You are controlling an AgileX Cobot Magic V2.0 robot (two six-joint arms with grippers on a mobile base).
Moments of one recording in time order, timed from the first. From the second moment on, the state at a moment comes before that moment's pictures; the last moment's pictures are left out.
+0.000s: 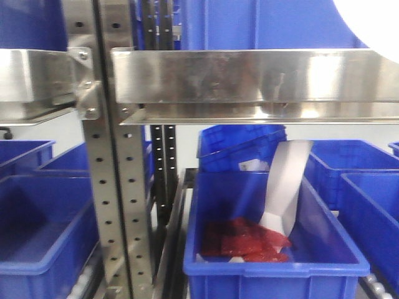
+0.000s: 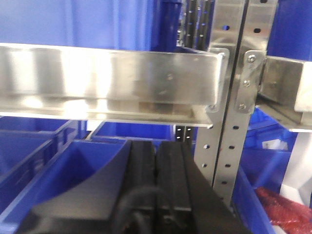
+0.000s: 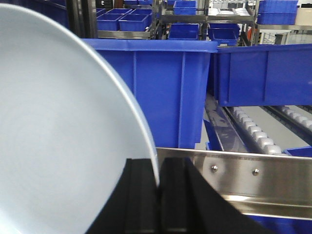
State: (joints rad) left arm -0.02 -0.01 0.03 -0.13 0.05 0.16; right arm 0.07 0.30 -0.37 0.05 0.13 0.01
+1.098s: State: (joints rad) left arm -0.02 -0.01 0.03 -0.13 0.05 0.16; right arm 0.07 0.30 -0.37 0.05 0.13 0.01
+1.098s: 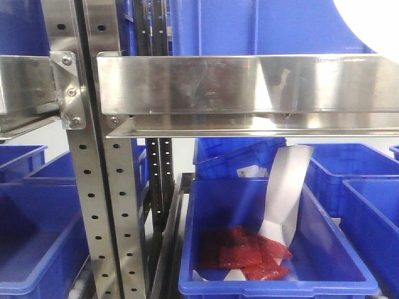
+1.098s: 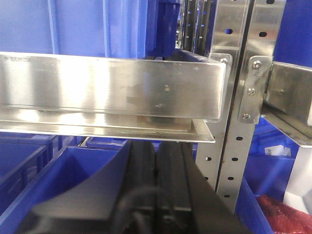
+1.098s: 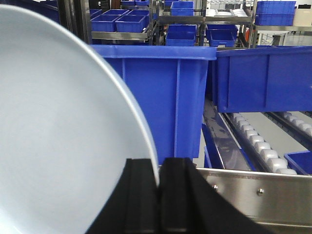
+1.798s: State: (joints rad) left arm -0.02 -0.01 0.03 -0.13 0.05 0.16; right arm 0.07 0.67 -0.84 0.07 0.03 0.02
